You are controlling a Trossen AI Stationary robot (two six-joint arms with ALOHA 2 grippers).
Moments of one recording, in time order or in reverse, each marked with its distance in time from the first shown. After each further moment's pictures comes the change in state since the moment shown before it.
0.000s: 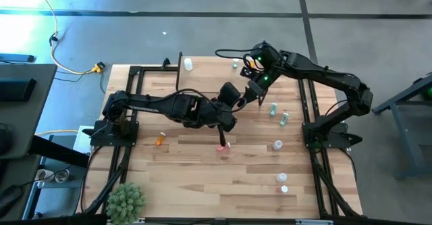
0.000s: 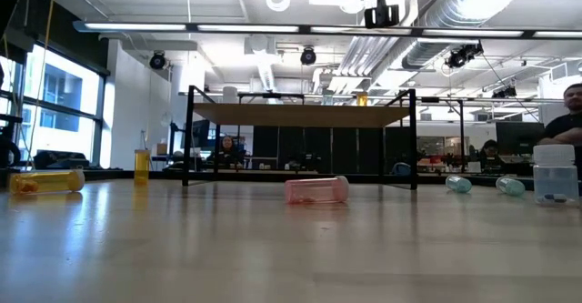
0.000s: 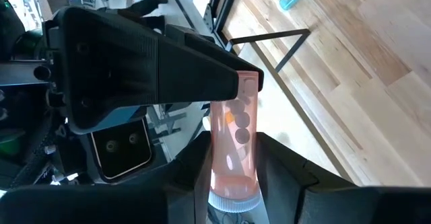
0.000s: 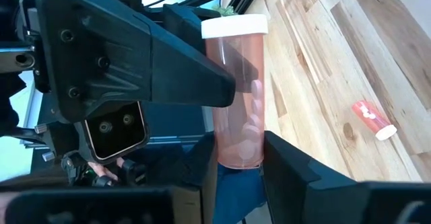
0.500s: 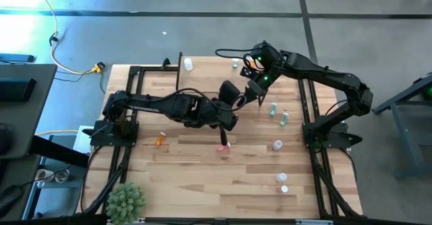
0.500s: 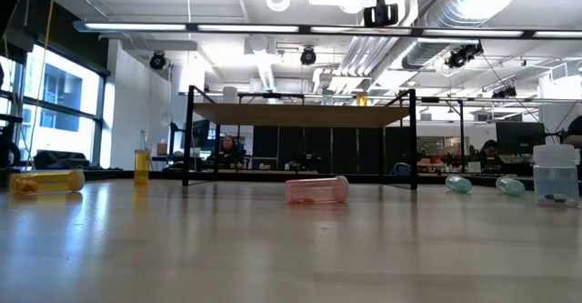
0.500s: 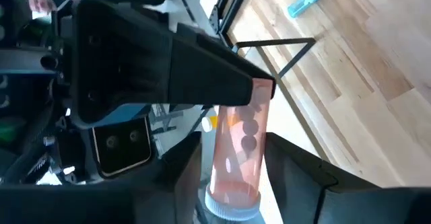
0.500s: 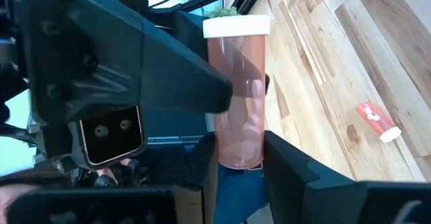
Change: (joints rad) left arm 0.000 0.000 0.000 0.024 -0.010 -0.068; right arm 0.000 0.000 0.000 0.007 -0.003 0.005
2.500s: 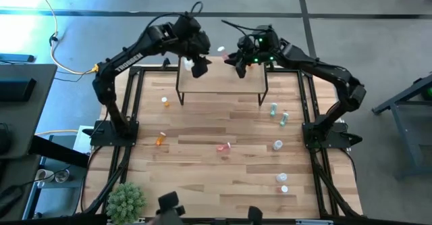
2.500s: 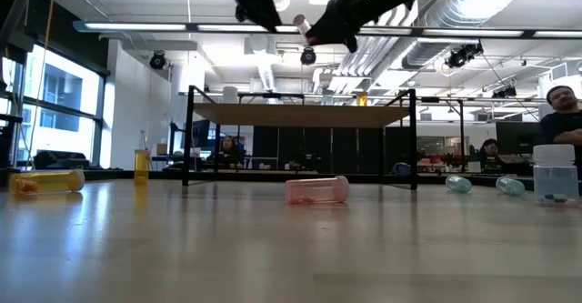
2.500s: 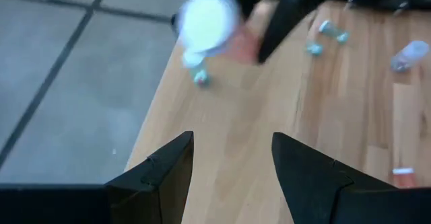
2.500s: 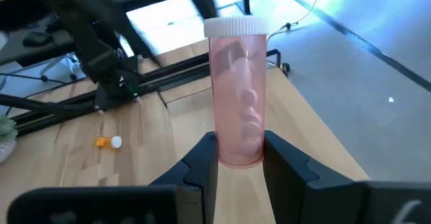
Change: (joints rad) left arm 0.713 -0.132 0.000 -0.212 0.891 -0.745; right arm -0.177 0.108 0.001 0.423 0.604 -0.628
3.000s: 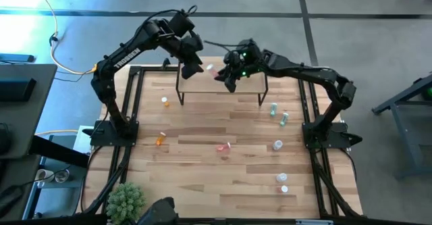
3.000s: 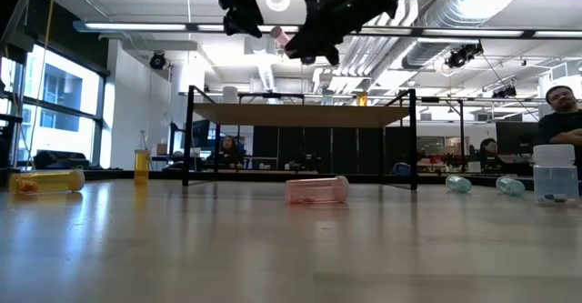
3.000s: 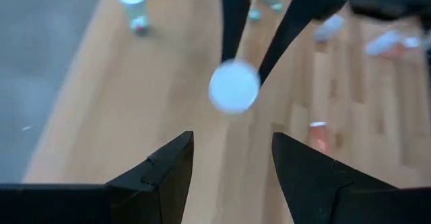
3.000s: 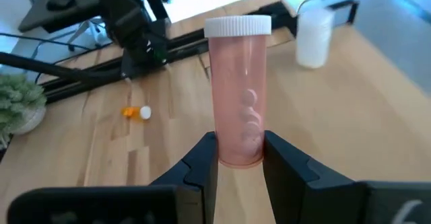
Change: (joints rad) left arm 0.087 0.001 0.000 -0.192 0.313 0.017; right arm 0.135 0.101 0.000 0.001 0.019 0.041
